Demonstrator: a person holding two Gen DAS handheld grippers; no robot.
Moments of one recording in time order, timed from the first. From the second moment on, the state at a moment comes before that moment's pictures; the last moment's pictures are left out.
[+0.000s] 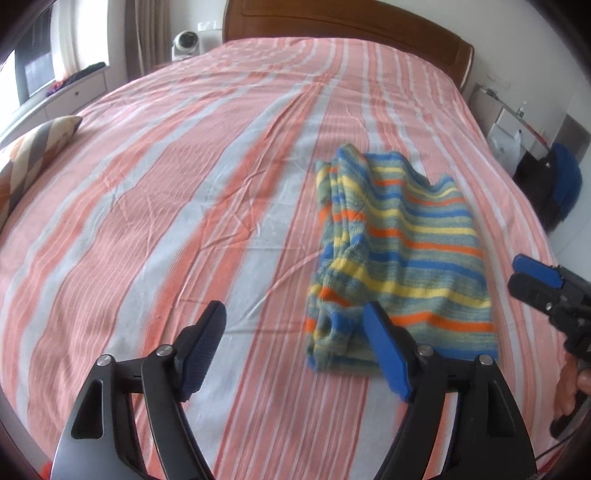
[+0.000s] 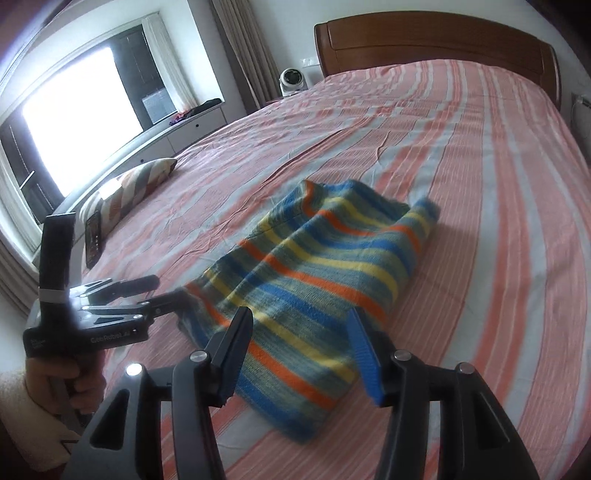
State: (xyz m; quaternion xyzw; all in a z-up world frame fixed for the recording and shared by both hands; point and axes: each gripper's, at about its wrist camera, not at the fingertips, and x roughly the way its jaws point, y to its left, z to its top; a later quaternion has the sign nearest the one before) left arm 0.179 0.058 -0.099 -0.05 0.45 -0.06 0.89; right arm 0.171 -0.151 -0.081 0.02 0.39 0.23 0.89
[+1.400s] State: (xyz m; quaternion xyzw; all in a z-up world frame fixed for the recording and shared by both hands) left arm 0.180 0.070 -0.100 -0.02 0.49 -0.12 0.86; right arm 0.109 -0.166 -0.133 0.07 0.44 0.18 0.88
